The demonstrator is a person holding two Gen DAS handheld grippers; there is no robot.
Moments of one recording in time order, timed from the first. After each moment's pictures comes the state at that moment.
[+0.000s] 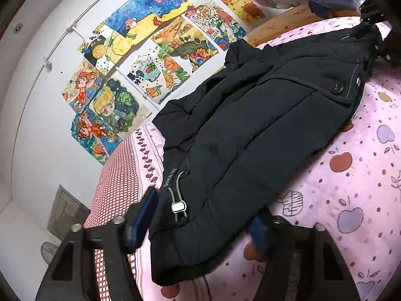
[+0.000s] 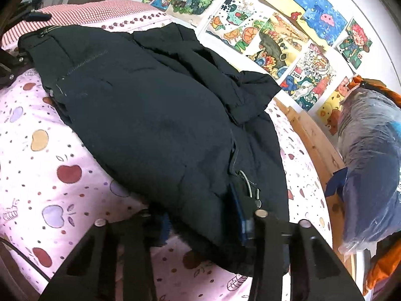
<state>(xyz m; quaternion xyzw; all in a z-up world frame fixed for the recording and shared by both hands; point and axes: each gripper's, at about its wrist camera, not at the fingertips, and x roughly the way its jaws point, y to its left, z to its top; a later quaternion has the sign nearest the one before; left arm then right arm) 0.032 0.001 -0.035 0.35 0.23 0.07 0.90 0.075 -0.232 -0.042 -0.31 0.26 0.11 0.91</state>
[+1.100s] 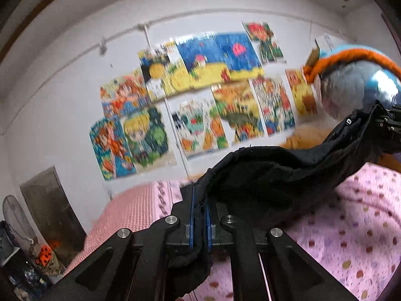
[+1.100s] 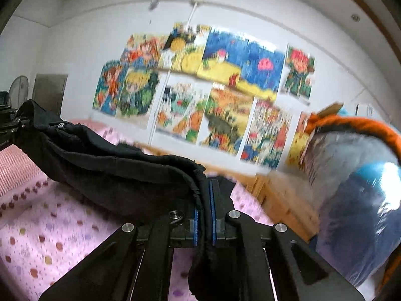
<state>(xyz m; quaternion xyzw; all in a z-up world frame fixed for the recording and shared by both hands) 0.084 0.042 0.141 0.14 0.07 0.08 0.98 0.124 -0.238 0.129 -0.15 0.03 0.08 0.98</state>
